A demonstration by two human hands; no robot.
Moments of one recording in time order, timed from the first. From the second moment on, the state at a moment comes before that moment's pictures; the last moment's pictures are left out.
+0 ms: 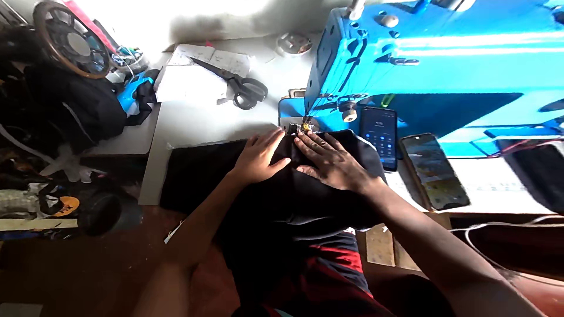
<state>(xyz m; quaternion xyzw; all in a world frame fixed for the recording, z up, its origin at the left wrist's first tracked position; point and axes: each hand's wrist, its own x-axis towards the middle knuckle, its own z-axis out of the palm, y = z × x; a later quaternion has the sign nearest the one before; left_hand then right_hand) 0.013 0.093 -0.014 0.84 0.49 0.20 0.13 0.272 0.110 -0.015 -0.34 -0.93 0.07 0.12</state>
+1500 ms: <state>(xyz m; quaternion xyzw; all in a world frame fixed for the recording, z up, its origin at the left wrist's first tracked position) 0.033 0.137 0.024 0.76 0.53 0.24 0.29 0.268 0.101 -0.020 -0.40 -0.91 0.08 0.12</state>
